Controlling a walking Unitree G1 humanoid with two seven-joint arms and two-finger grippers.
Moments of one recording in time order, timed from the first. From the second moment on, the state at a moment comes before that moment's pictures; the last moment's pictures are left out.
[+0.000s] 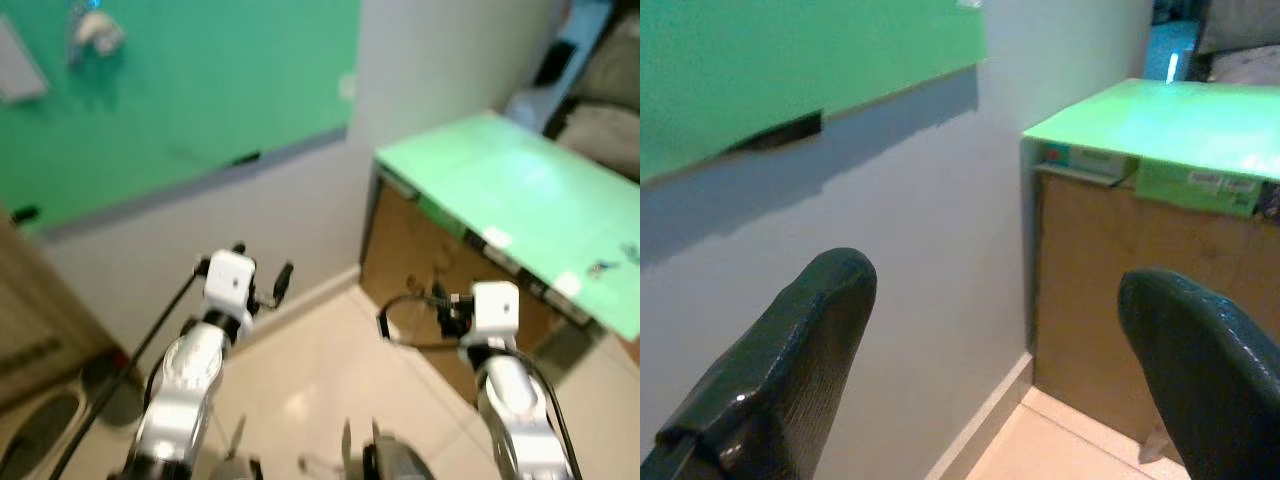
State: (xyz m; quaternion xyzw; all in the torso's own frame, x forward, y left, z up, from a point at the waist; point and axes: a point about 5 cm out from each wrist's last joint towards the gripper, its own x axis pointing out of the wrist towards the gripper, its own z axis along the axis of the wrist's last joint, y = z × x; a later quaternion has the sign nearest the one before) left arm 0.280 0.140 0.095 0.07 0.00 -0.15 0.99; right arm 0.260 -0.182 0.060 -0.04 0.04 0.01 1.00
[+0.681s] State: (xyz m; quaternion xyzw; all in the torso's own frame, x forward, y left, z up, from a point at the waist) left arm 0.284 0.138 0.098 0.07 -0.01 -0.15 0.99; right arm 0.265 -0.182 0.062 -0.05 0.04 0.02 1.00
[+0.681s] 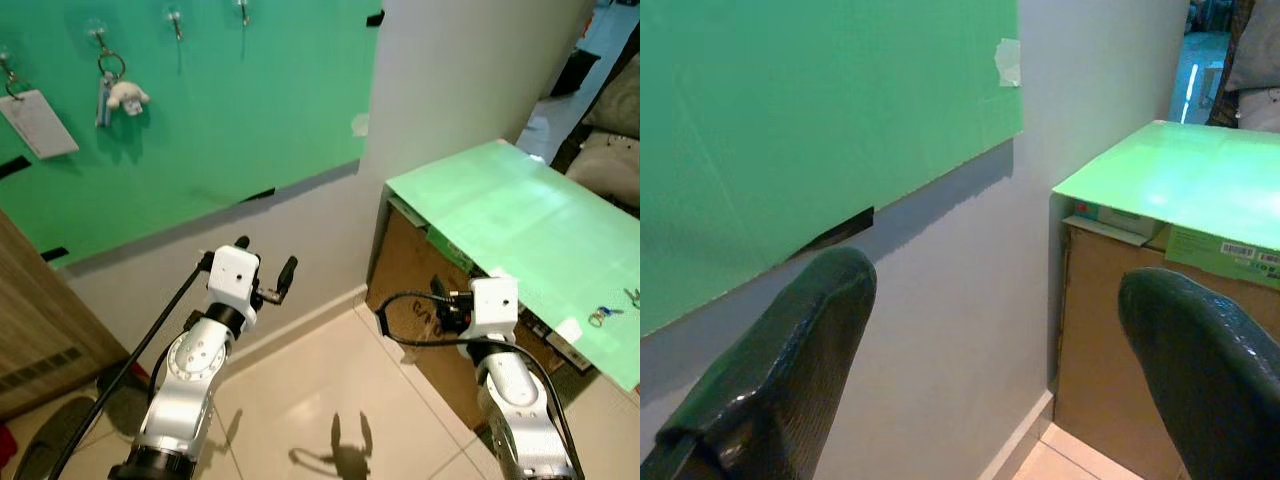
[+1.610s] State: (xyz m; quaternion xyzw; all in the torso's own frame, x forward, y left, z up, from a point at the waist) left arm 0.289 0.133 0.094 0.07 0.00 -0.16 0.98; right arm 0.269 -0.180 0.053 -0.04 0.05 0.02 1.00
